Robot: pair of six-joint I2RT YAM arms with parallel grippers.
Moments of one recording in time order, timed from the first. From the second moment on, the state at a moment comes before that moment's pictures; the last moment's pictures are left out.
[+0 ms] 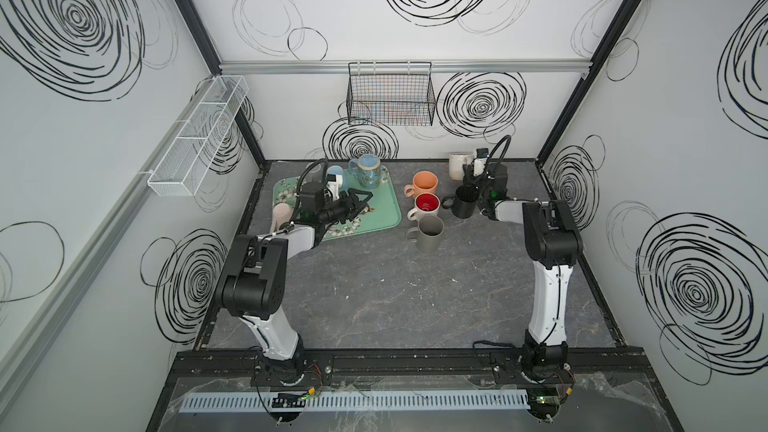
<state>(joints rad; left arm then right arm) -0.09 1.74 0.90 0.50 0.82 -1.01 0.11 2.21 1.34 0.67 -0.15 0.02</state>
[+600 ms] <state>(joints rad) -0.12 1.75 0.91 0.49 0.81 -1.02 0.00 2.17 1.28 0.67 -0.37 0.02</state>
